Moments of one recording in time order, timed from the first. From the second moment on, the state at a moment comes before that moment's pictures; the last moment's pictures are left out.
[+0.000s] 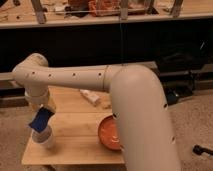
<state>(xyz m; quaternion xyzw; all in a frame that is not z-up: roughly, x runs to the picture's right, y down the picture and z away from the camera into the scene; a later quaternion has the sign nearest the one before) -0.322 0.087 0.690 -0.16 -0.32 -0.63 0.69</state>
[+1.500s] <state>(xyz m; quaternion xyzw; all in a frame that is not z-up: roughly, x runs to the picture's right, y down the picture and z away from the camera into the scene) -0.333 0.110 0.694 -0.15 -0.34 -0.68 0.64</state>
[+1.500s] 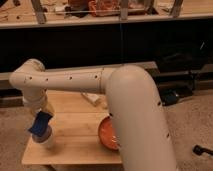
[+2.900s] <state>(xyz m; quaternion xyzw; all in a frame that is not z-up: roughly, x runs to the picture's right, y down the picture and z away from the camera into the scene) -0.335 0.122 0.697 -0.15 -0.35 -0.70 0.61</state>
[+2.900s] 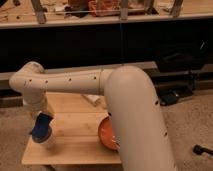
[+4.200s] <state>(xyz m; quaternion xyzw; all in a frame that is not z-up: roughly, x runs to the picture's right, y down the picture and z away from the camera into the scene) -0.333 0.134 0.701 -0.15 -0.35 -0.71 0.60</state>
